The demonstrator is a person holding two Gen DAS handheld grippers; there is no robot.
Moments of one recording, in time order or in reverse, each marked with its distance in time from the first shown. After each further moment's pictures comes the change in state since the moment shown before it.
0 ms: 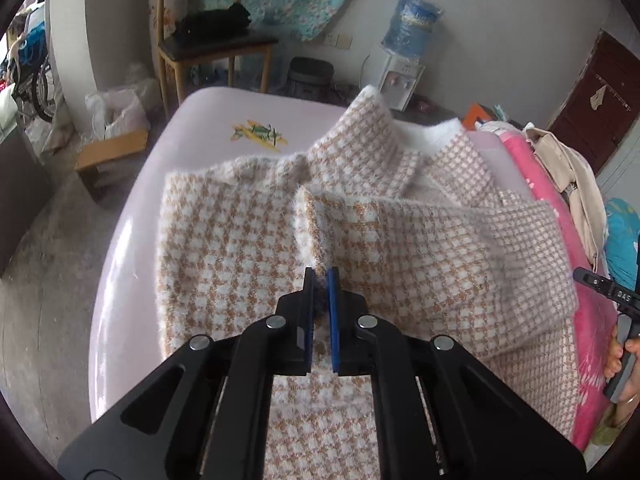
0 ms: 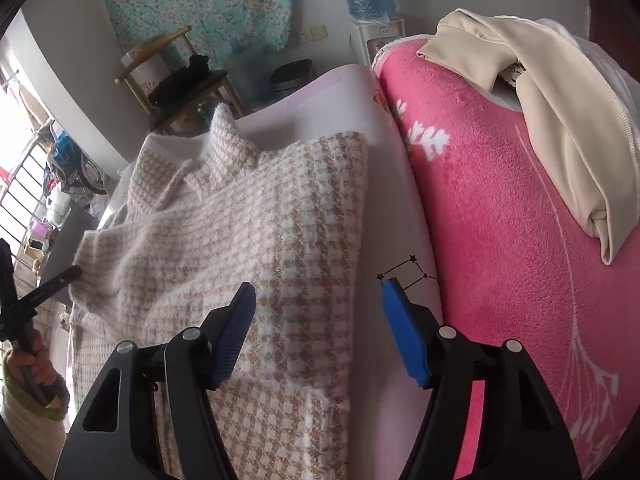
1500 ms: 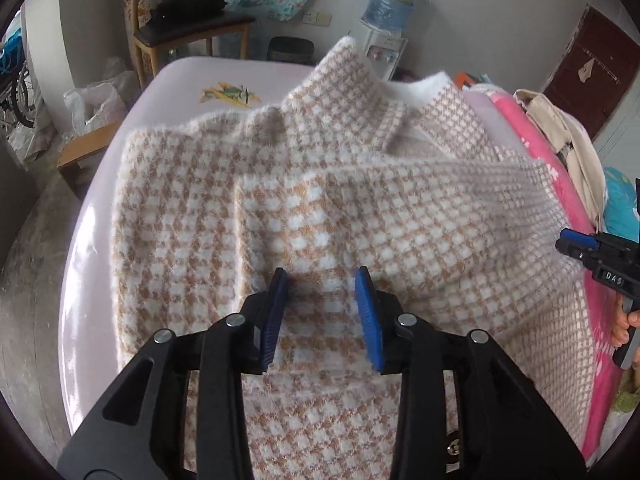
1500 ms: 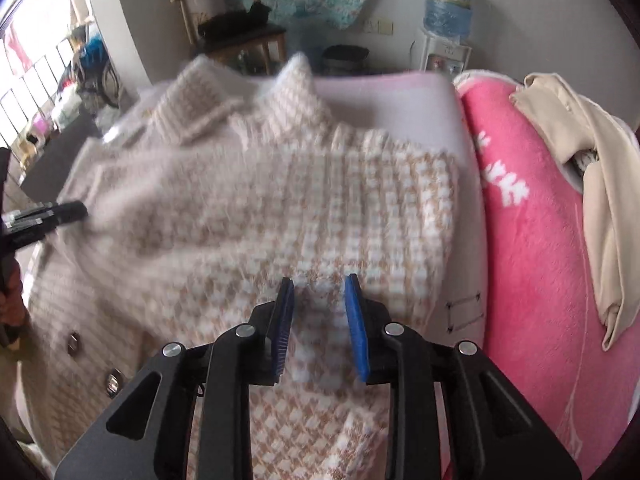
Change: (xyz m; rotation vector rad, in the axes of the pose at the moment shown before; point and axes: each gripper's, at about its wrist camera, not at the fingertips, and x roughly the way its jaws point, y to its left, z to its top) left arm 0.044 -0.007 -0.021 0.064 0.095 -0.052; right arm 0.035 0.061 -0.021 -0.354 0.111 -0.096
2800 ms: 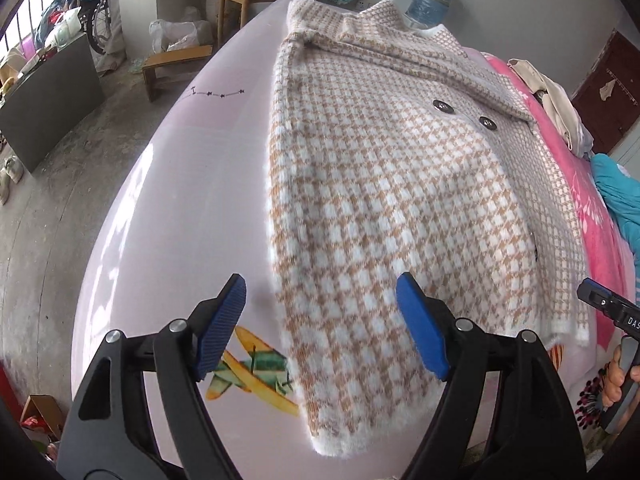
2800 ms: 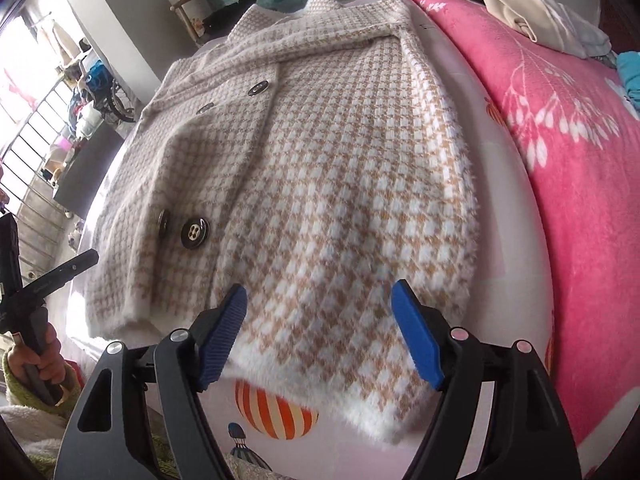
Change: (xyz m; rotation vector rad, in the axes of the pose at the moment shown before) left arm -0.179 0.018 -0.294 -0.168 0.019 0.089; right arm -0.155 0.125 -0.312 0.272 -0.018 0.122
